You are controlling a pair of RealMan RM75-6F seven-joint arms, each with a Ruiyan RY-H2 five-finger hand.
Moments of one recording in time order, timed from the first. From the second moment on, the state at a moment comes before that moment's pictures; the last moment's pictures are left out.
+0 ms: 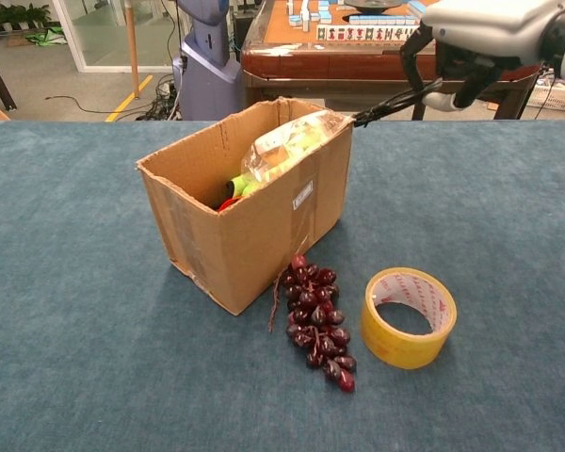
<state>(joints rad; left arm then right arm) -0.06 -1.09 0.07 -1.45 1.48 1.33 -0.05 0.80 -1.27 0.20 -1.56 -1.28 0.99 -0.49</state>
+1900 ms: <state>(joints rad) -0.05 -1.08 0.07 -1.46 1.47 1.33 -0.05 0.80 -1.22 0.06 -1.84 -1.44 1.03 -0.54</state>
